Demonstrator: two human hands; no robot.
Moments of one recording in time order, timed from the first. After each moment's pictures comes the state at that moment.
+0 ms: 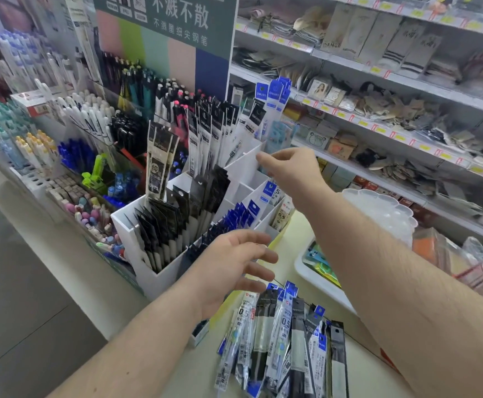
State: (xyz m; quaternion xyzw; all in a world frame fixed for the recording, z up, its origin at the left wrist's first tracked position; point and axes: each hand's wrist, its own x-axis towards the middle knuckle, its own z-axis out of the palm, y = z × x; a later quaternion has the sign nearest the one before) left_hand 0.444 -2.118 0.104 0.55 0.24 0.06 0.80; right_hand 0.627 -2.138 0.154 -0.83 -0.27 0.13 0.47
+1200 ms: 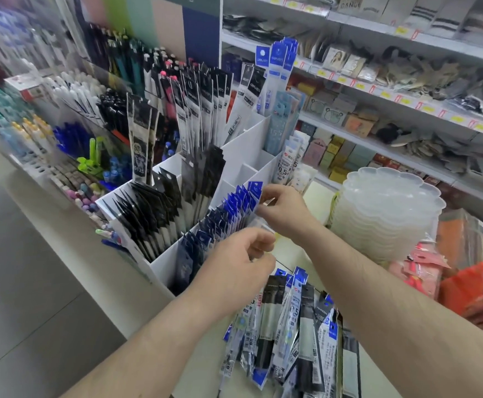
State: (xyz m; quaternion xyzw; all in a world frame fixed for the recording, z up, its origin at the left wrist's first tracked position) left_hand 0.453 -2.137 0.076 0.79 0.26 0.10 0.55; right_hand 0.629 -2.159 0.042 -0.82 -0.35 0.19 0.41
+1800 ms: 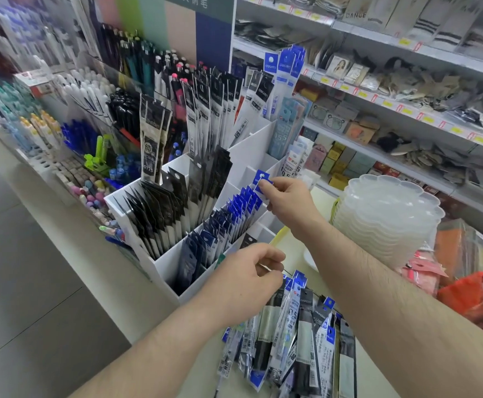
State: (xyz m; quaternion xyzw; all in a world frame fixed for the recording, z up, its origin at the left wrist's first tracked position) left_hand 0.447 -2.146 0.068 0.77 0.25 0.05 0.58; right_hand 0.629 -2.151 0.060 -0.79 -0.27 0.22 0.51
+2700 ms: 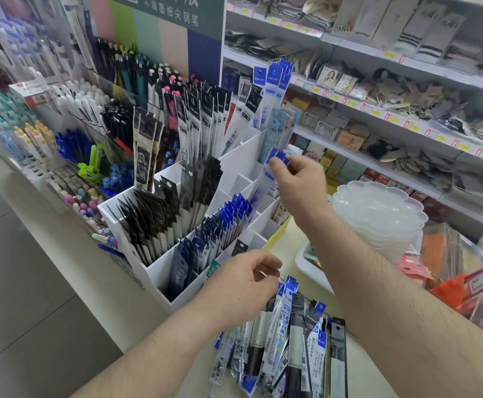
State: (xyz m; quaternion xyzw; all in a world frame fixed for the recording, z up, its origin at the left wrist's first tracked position) left_hand 0.452 -2.151 0.073 0.79 0.24 0.05 0.56; right_hand 0.632 -2.160 0.105 -0.76 -0.28 0.07 0.58
